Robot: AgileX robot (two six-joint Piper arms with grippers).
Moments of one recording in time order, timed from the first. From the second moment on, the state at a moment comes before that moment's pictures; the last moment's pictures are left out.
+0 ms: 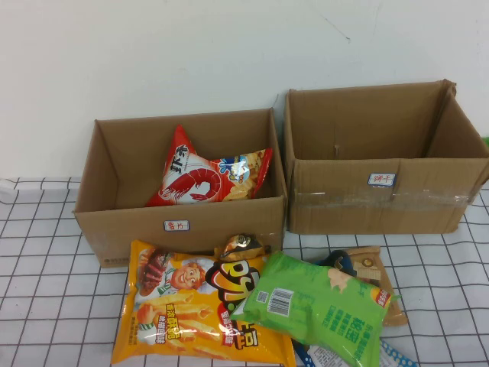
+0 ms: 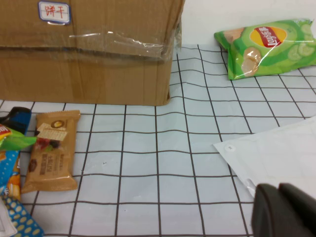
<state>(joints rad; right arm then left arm) -0.08 -0.01 0.03 0.07 0.42 -0.14 0.02 -0.01 0.02 -0.08 0.35 0.08</state>
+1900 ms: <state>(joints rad) -0.08 -0.01 0.03 0.07 0.42 -0.23 0.02 -0.01 0.03 -0.94 0.18 -0.15</state>
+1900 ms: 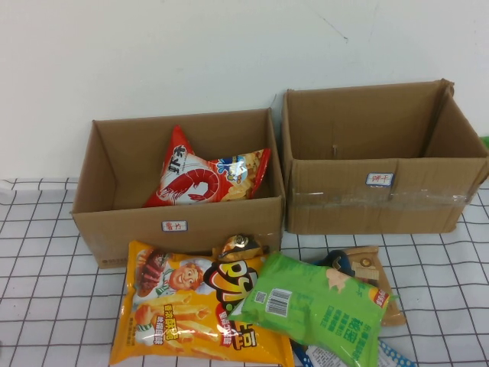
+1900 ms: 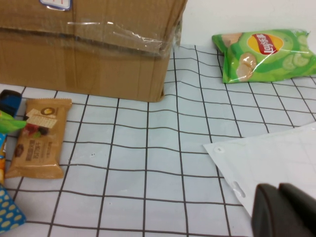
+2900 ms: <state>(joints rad) -0.08 -0.01 0.03 0.06 0.42 -0.23 -0.01 1.31 -0.66 -0.89 0.79 0.75</state>
